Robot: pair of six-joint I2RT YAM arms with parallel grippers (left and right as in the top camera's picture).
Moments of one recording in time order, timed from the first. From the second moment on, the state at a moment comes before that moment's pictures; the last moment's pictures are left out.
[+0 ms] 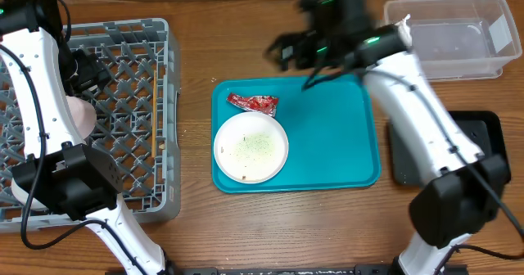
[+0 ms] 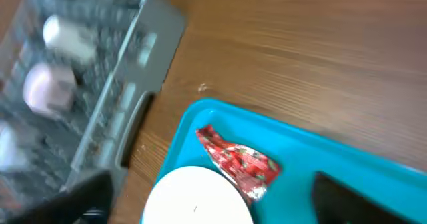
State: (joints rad) left arm 0.34 2.12 2.30 -1.69 -0.20 -0.31; right arm 0.39 1.89 1.78 -0.75 -0.40 0.21
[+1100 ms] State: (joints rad) left arm 0.34 2.12 2.30 -1.69 -0.20 -0.31; right arm 0.66 2.33 1.79 -0.56 0.12 0.10
